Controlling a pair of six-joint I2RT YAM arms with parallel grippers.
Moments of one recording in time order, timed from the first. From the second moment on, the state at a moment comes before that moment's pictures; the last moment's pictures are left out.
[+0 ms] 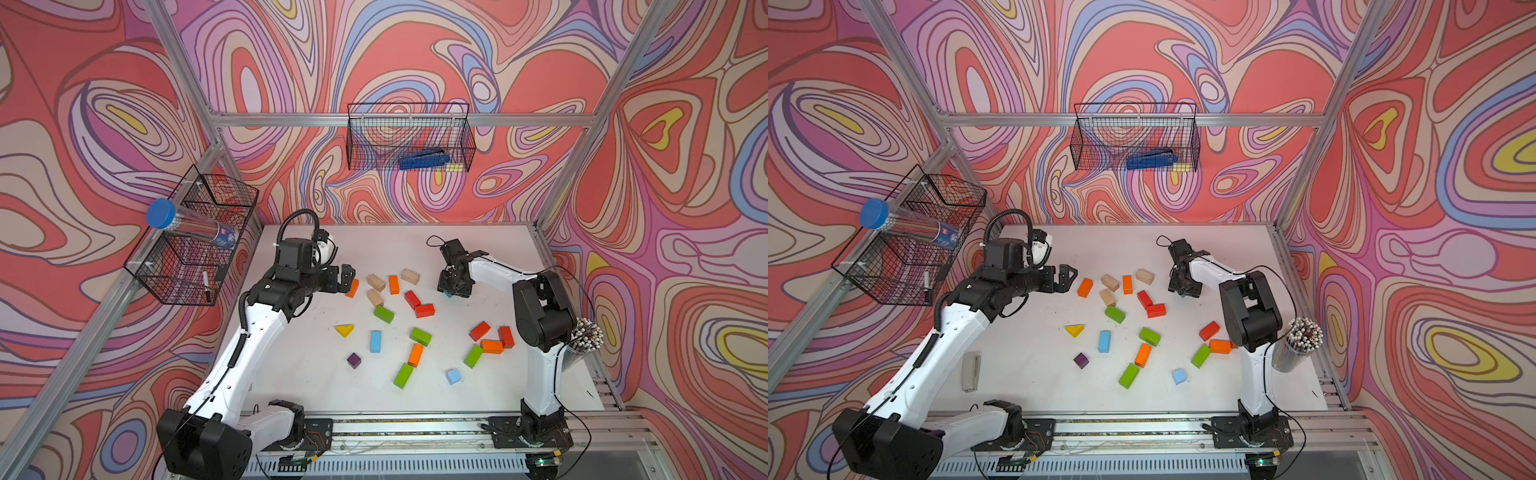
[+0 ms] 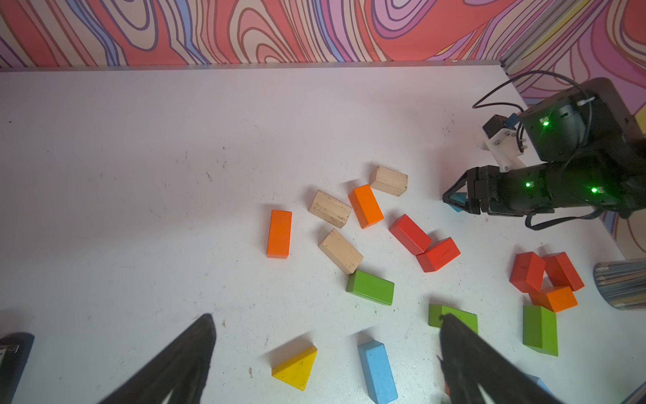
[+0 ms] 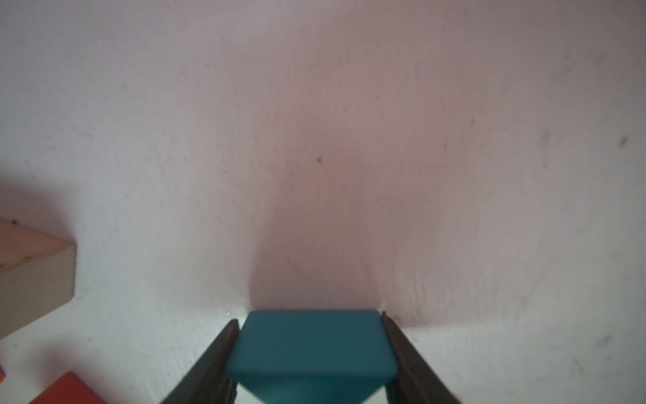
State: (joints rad) left arm -0.22 1.19 1.15 -0.65 0.20 -0.15; right arm 0.36 2.05 1.46 -0.69 0.08 0.55
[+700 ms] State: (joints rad) left arm -0.22 1.19 1.15 -0.65 0.21 -0.15; right arm 0.46 2.04 1.45 -0.72 0.09 0.54
